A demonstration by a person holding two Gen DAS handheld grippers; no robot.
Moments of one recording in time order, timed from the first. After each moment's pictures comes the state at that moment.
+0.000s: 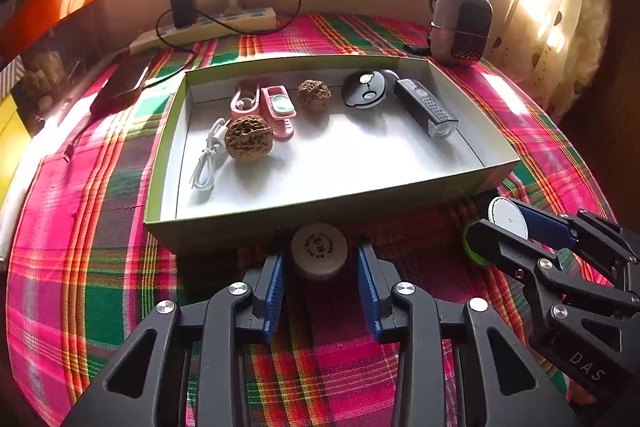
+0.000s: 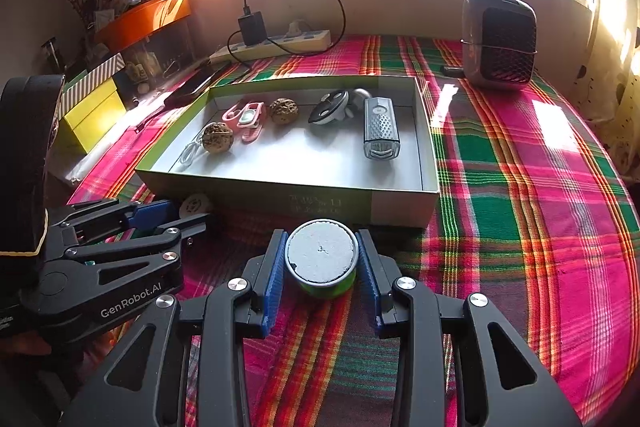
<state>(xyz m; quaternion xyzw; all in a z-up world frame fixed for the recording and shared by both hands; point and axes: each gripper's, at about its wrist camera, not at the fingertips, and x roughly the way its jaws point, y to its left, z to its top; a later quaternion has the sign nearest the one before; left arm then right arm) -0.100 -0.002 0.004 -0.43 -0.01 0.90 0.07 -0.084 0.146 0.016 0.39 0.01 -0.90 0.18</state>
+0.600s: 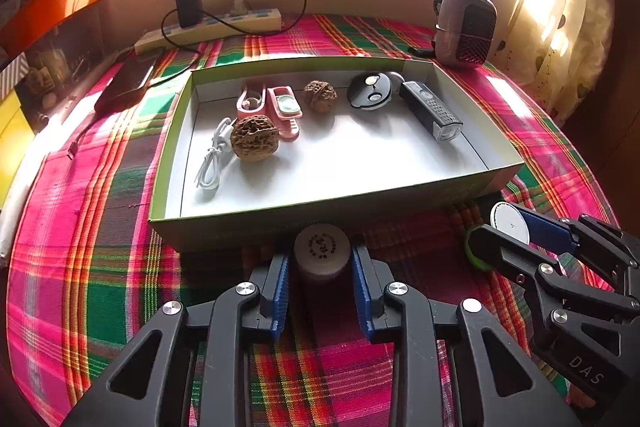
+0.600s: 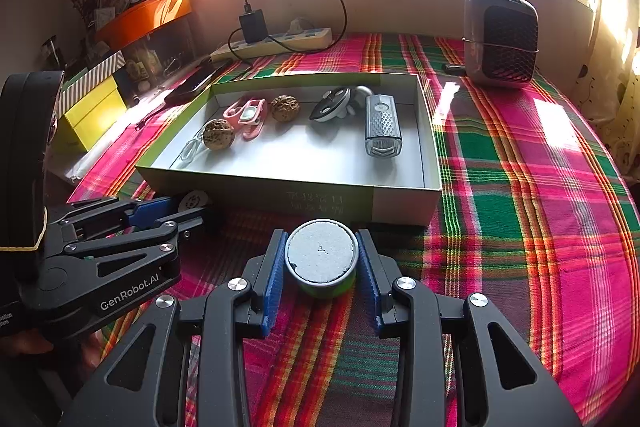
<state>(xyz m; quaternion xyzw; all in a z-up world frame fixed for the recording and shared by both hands) -0.100 -0.004 0.004 -0.43 -0.01 0.90 0.06 -0.082 0.144 0.015 0.40 0.01 -0.90 0.18</state>
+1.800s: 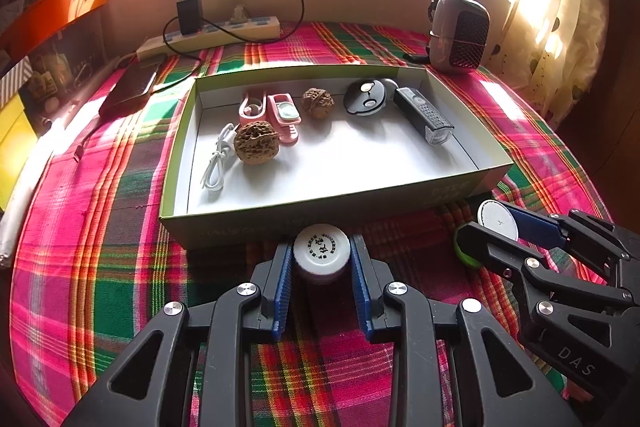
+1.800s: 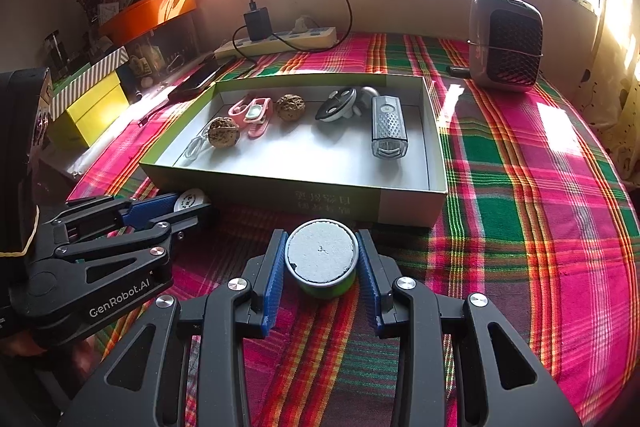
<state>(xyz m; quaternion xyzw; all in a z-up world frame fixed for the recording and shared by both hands) -0.091 -0.004 0.012 -0.42 -0.01 0.90 0.07 -0.081 0.140 0.017 0.40 0.02 -0.90 0.19</state>
